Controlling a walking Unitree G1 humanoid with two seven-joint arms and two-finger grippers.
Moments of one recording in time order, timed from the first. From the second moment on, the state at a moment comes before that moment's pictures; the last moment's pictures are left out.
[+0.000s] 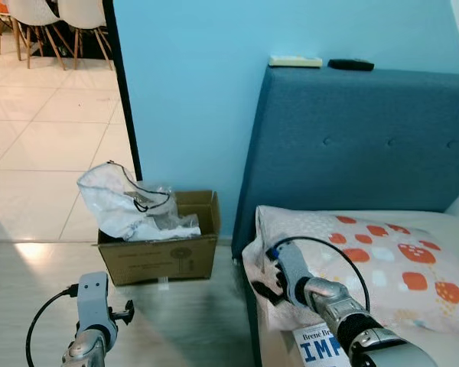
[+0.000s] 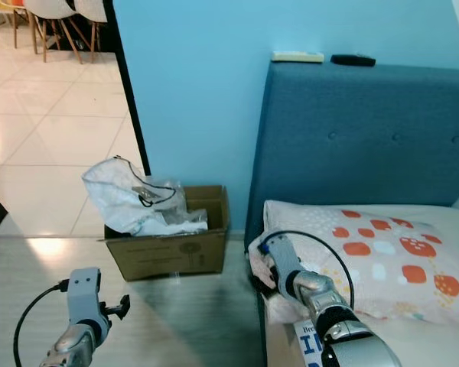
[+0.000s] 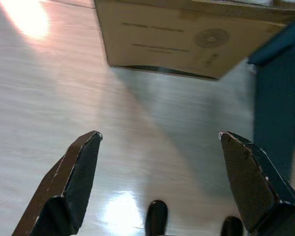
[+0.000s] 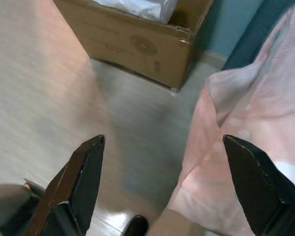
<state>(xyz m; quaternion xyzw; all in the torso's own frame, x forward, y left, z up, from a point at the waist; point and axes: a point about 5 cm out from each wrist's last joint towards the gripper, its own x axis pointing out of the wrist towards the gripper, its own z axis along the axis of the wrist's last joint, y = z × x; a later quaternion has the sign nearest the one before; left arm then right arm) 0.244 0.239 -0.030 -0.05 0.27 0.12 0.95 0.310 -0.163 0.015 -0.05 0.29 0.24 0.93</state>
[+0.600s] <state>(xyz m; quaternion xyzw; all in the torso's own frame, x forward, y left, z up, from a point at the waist) 0.233 0.221 -0.049 -0.07 0.36 0.12 0.92 0.239 -0.177 -0.054 0.03 0.45 0.05 0.89</state>
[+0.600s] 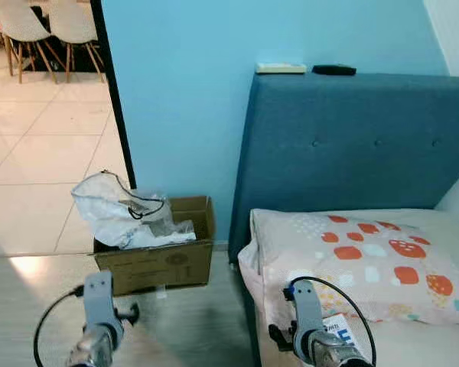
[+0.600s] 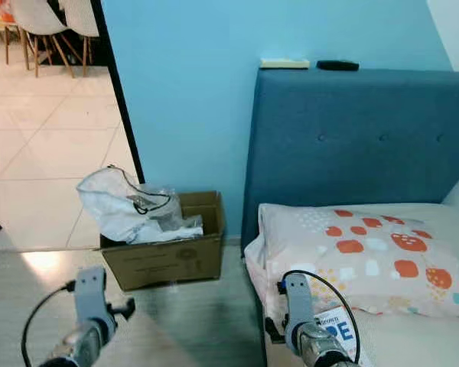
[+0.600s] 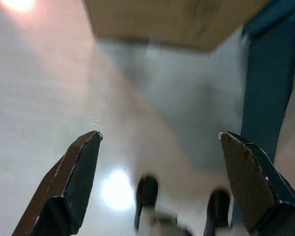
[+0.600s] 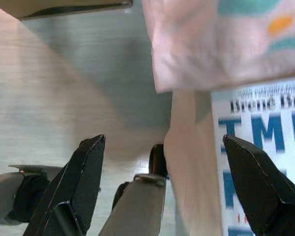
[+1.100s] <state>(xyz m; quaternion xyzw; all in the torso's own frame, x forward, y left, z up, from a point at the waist) 0.148 0.221 -0.094 -0.05 0.50 0.13 0.85 0.194 -0.196 -0.079 0.02 0.50 -0.03 0.86</state>
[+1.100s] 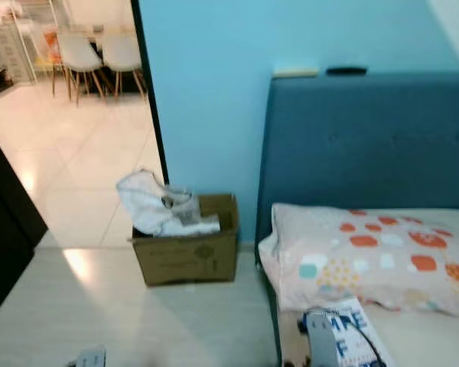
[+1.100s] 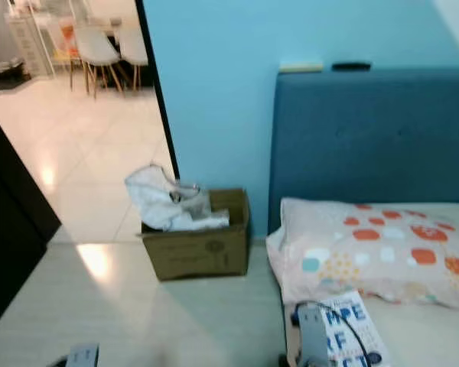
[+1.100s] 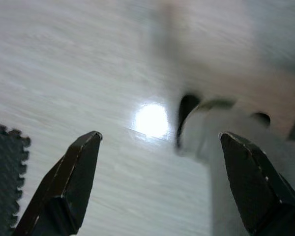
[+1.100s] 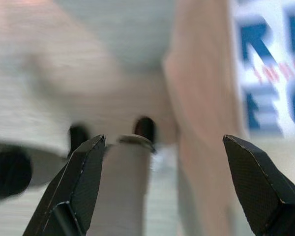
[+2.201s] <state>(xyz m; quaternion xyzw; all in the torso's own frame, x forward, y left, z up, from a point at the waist) 0.145 0.213 -0.096 -0.05 0.49 0.11 0.86 0.186 -0.210 -0.081 0.01 0.51 -0.05 0.86</state>
